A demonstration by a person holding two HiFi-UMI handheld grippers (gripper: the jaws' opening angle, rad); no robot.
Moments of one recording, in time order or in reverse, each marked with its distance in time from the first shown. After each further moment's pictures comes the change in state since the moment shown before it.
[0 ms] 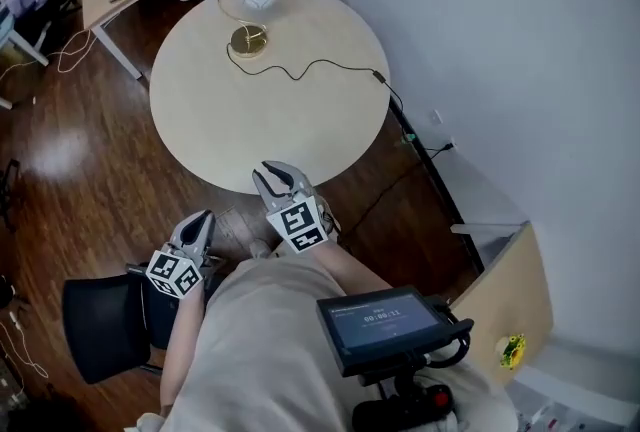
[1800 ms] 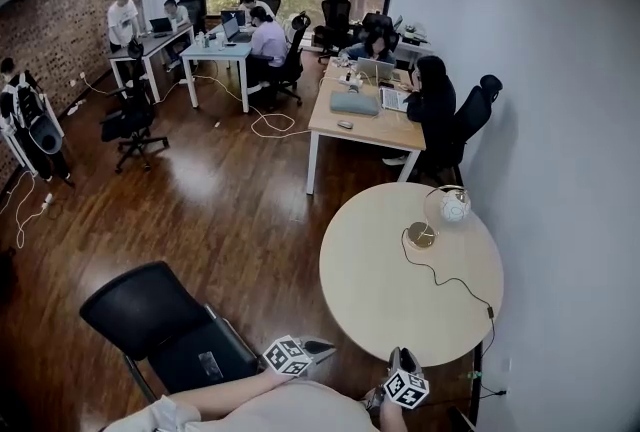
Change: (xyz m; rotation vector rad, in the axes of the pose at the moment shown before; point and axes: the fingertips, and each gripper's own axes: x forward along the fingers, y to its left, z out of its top) left arm 0.005 -0.020 -0.070 -0.020 0.151 -0.063; right arm -0.049 -0.036 -0.088 0.403 0.125 -0.170
